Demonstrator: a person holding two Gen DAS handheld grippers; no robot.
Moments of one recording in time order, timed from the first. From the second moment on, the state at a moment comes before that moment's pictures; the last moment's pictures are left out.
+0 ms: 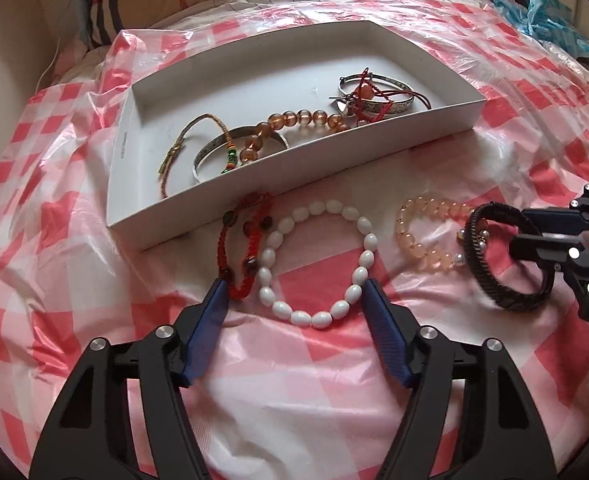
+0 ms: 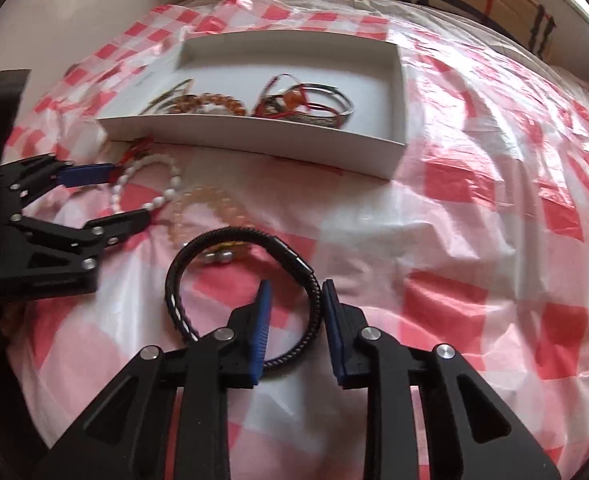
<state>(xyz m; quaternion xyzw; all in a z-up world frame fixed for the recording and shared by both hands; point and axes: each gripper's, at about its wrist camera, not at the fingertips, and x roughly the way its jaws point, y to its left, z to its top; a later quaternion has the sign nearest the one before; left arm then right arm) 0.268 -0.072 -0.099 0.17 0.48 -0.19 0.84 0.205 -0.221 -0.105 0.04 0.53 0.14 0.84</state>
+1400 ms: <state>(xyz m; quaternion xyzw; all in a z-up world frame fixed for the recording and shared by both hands) 0.268 -0.026 -0.086 0.08 0.47 -0.18 0.86 0.200 -0.182 -0.109 0.04 0.53 0.21 0.82</state>
